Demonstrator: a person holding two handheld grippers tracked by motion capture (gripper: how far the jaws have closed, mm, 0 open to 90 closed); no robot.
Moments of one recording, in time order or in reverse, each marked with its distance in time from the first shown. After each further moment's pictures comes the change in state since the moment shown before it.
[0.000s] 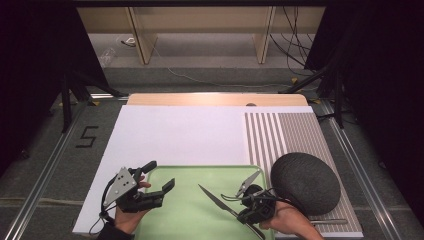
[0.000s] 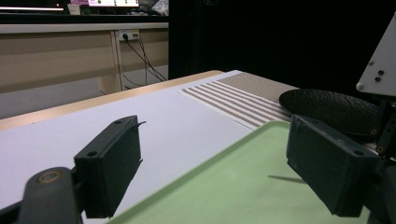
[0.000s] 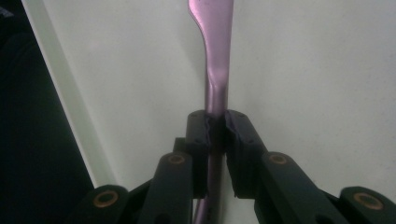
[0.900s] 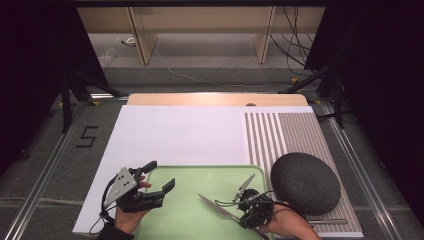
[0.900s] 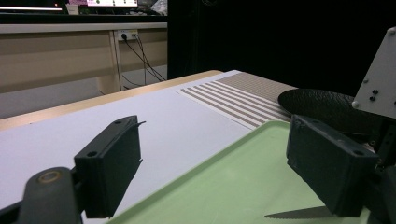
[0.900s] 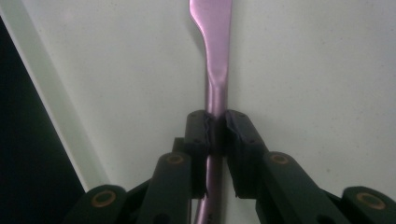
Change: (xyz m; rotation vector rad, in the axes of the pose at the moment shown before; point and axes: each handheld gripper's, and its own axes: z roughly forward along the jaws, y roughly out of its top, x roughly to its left) left arm 0.000 0.000 0.001 0.001 -0.005 0.000; right arm 0.004 0.001 0.013 0.092 -0.034 0.016
